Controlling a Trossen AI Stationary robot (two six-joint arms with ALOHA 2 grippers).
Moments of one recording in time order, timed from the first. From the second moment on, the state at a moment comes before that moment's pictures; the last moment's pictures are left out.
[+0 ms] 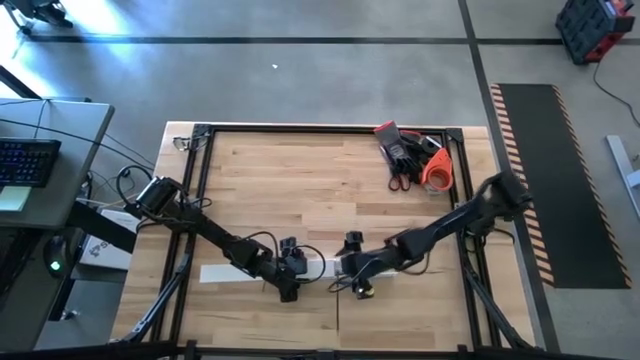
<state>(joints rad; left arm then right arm) -0.49 1.88 0.86 0.06 -0.37 -0.43 0.42 1.75 0.97 -0.02 0.22 0.13</state>
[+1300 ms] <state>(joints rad) -0.50 1.88 0.86 0.08 -0.37 -0.43 0.41 1.90 0.97 0.08 0.13 0.26</state>
